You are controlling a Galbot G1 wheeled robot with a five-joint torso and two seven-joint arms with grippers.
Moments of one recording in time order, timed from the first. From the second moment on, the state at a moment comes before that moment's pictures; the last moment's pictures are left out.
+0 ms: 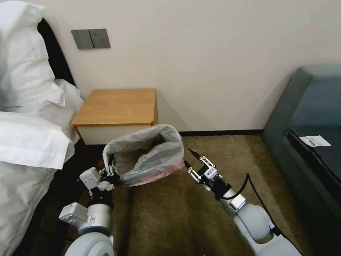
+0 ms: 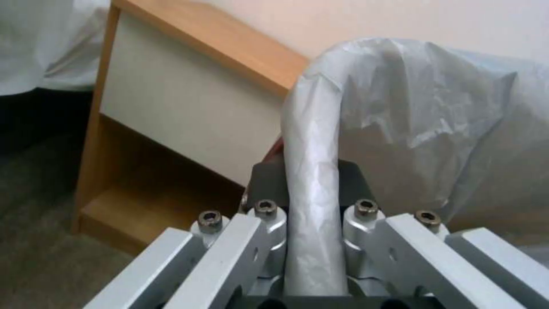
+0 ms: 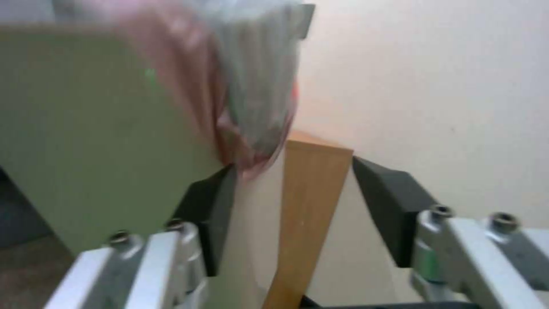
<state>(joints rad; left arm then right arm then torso) 1.69 -1.51 -0.50 -2.35 -0.52 0.11 -0.29 -1.38 1.20 0.31 1.91 0.01 0.37 -0.28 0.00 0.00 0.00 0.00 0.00</state>
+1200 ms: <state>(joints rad) 1.64 -1.51 -0.50 -2.27 -0.51 0.10 -0.29 -1.54 1.37 0.13 2.00 0.86 0.13 -0.24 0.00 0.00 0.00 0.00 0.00</state>
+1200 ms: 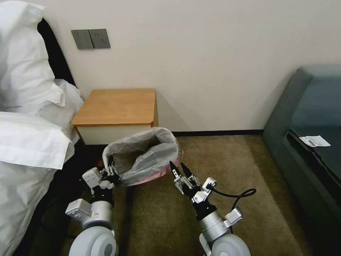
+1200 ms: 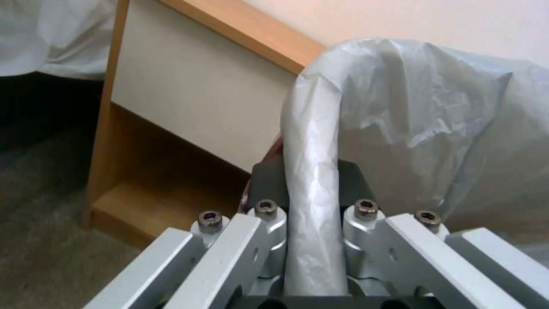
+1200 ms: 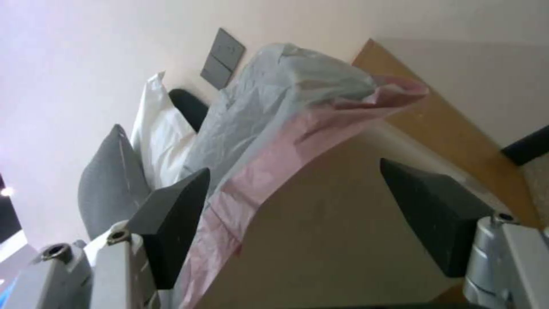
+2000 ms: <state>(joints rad) 1.63 -1.51 -0.51 -2.26 -0.51 0.10 -0.30 -1.56 1.41 0.11 2.00 0.75 0.17 -0.28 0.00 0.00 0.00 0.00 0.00</state>
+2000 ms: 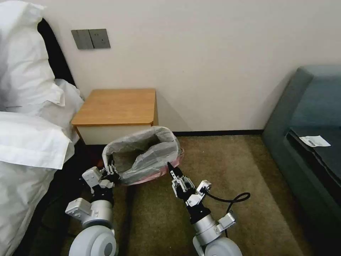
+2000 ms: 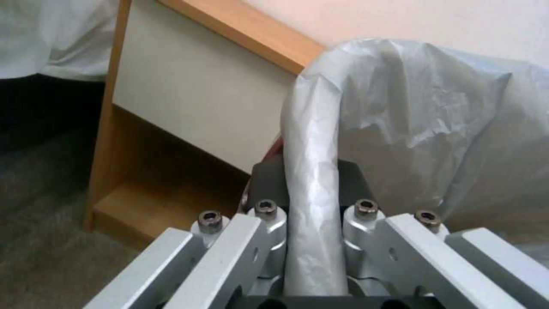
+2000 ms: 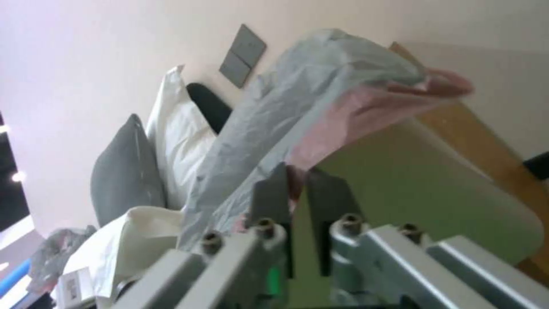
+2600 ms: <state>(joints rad) 1.63 -1.51 -0.50 -2.26 -0.52 0.10 -0.30 -1.55 1.41 0.12 1.98 0.72 0.19 -0.29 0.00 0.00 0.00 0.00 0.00</state>
